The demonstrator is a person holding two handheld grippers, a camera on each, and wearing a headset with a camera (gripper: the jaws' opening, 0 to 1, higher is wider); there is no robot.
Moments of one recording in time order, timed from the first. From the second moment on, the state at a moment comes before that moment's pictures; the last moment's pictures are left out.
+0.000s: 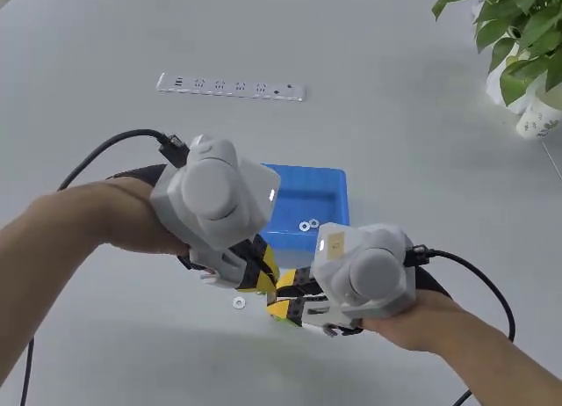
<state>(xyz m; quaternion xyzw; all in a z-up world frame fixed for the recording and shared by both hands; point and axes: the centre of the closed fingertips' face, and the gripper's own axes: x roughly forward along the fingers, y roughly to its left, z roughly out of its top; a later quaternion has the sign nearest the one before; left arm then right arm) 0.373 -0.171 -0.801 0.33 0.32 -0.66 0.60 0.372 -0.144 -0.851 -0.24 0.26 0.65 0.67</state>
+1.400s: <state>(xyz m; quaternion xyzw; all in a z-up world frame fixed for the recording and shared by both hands) 0.375 -0.171 -0.802 0.33 0.32 -0.66 0.59 0.374 -0.145 -0.853 -0.25 0.26 0.64 0.67</state>
